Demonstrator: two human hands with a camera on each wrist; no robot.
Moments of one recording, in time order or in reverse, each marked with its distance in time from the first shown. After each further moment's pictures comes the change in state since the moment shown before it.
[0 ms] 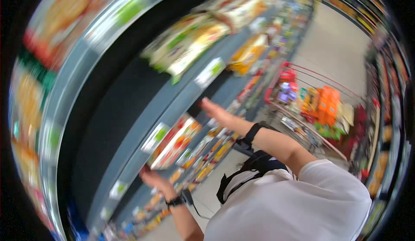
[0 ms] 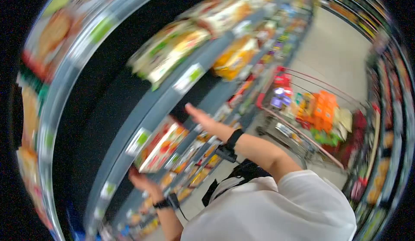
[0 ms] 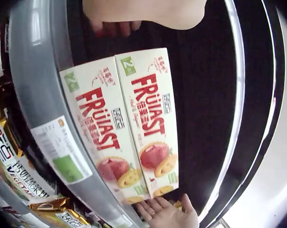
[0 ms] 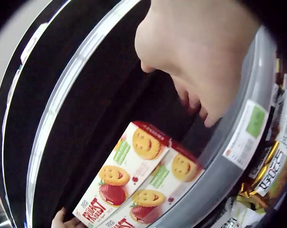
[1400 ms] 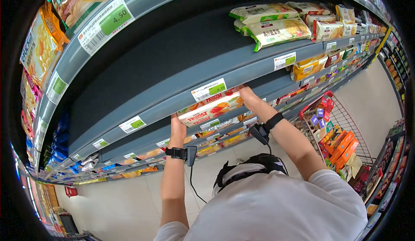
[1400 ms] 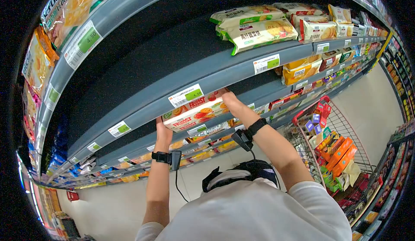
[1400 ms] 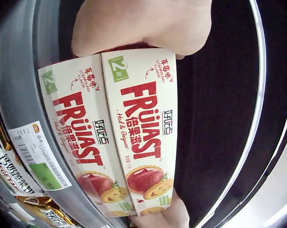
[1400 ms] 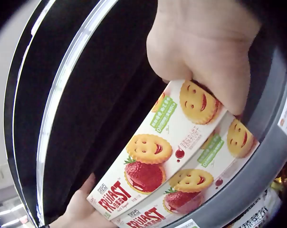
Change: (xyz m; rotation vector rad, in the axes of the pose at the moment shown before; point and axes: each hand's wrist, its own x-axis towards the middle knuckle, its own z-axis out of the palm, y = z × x) left_hand -0.005 0.043 0.054 -0.129 -0.141 -0.584; right_hand 0.014 -0.020 0.075 -0.207 -0.016 0.172
